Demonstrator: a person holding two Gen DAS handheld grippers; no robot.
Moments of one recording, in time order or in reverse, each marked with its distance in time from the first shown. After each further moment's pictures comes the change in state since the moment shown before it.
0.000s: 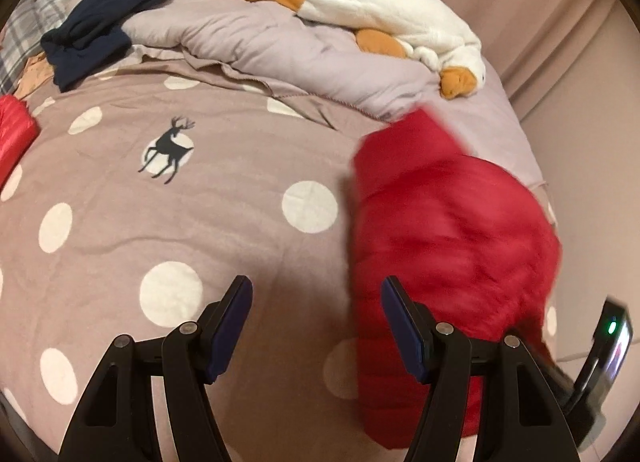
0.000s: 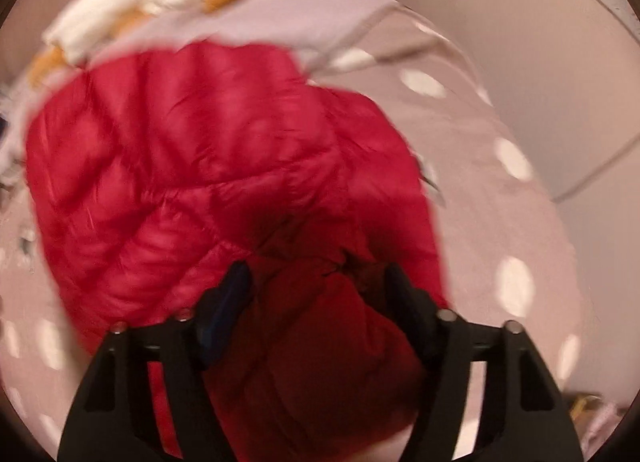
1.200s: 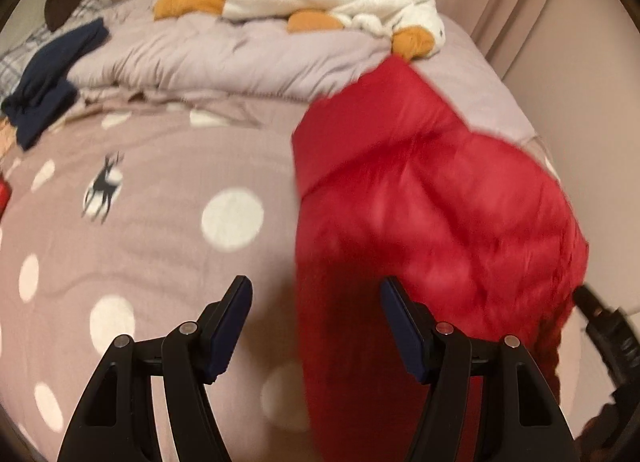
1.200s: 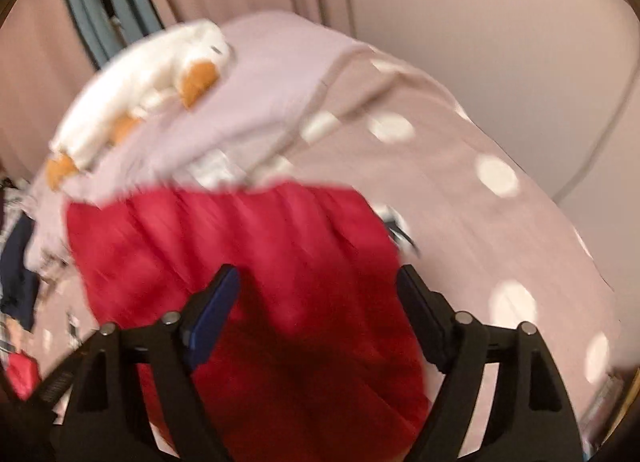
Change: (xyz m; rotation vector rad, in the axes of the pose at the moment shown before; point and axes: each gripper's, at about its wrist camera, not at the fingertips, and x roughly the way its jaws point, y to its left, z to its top) left arm 0.040 -0.082 0.014 0.185 -0.011 0.039; right arm -0.044 -0.049 0.015 0.237 -0.218 0.224
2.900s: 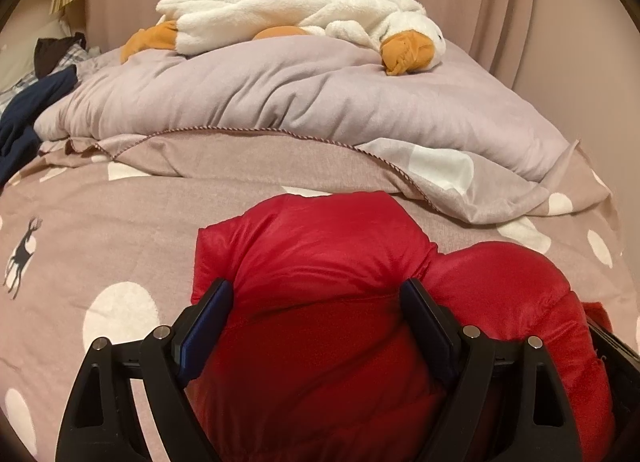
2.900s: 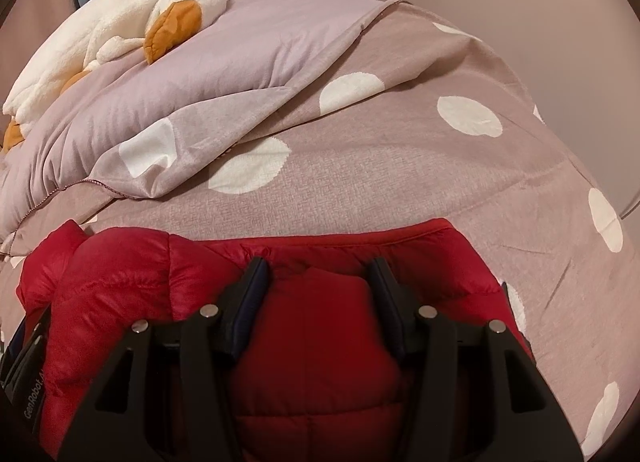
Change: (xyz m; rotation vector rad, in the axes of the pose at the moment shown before) left arm 0.138 -0.035 0.027 0.074 -0.195 0.063; right arm 0.196 0.004 0.038 -0.113 0.045 -0.058
